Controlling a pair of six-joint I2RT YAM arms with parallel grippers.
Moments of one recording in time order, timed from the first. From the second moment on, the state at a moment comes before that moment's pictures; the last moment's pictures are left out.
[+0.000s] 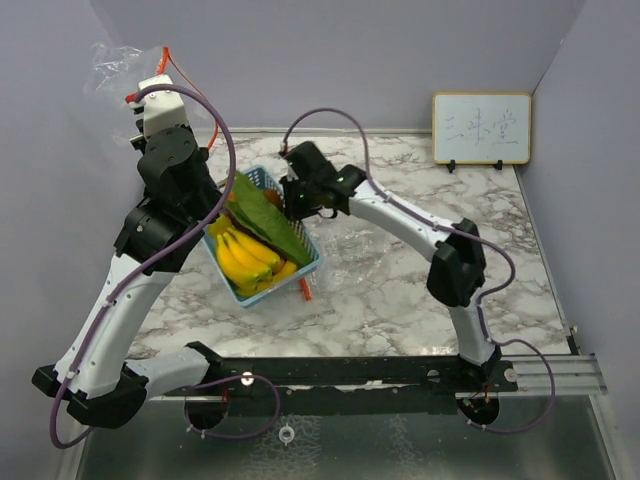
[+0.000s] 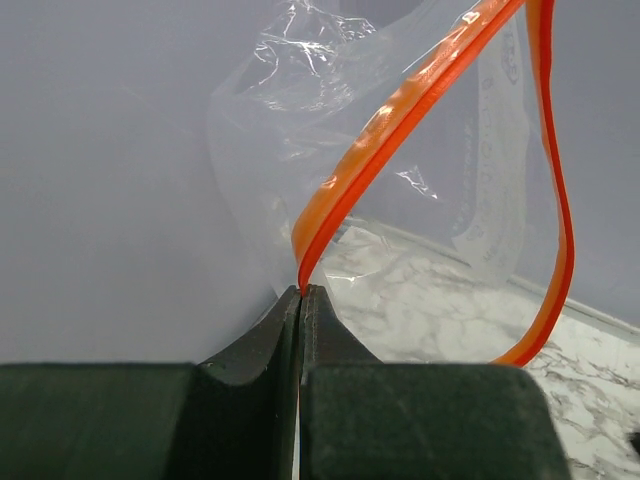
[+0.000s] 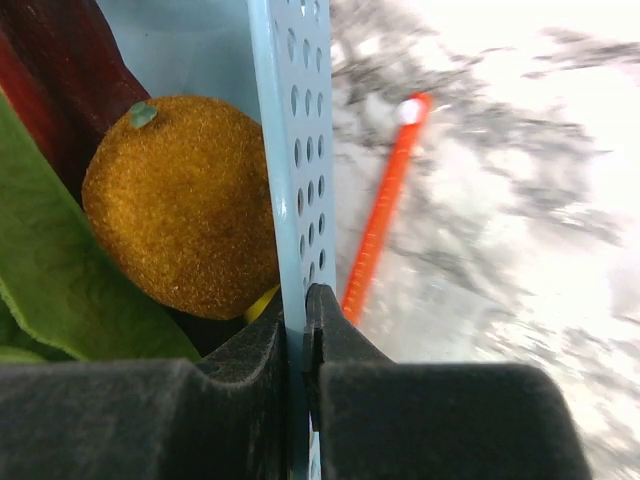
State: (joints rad) left arm -0.56 1.12 1.59 -0.41 -1.13 0.08; right arm 0.87 2.15 2.02 -0.68 -0.05 0.41
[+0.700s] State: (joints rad) left arm -0.56 1.26 1.66 -0.41 -0.99 0.03; right arm 0.20 1.53 1.45 -0.67 -0.02 0.30
